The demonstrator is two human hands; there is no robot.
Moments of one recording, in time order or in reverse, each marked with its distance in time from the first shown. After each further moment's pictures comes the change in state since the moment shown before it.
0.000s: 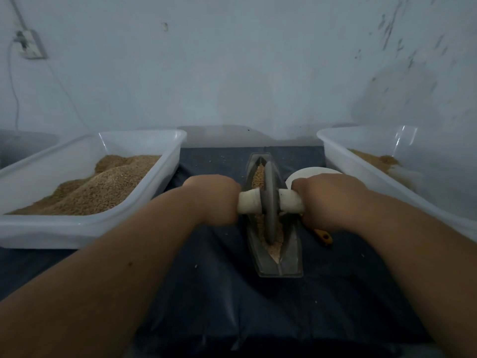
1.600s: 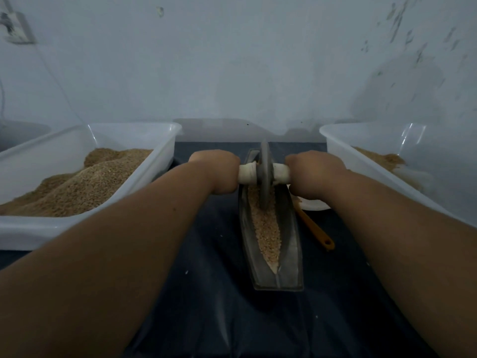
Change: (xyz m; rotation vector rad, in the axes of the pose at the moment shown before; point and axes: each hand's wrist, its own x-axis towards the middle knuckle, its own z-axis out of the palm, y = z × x) left_hand 0.069 -0.018 -0.002 0.003 0.133 -0.103; right_hand 0.075 0.018 0.015 0.053 0.054 0.106
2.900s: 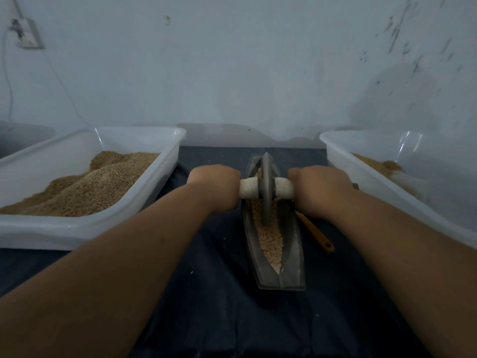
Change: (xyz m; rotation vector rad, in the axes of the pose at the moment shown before) left_hand -0.034 0.007 0.006 0.011 0.060 -0.029; right_hand -0.033 -0.009 -0.002 -0.021 0.076 -0.016
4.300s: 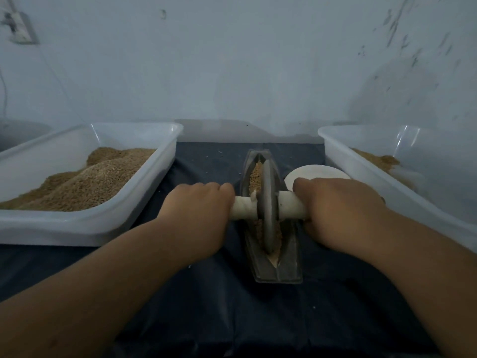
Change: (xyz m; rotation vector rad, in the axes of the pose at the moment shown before) left_hand -0.089 0.009 -0.008 0.078 0.175 0.074; right_hand -0.077 -0.020 -0.034 -0.036 0.049 -0.021
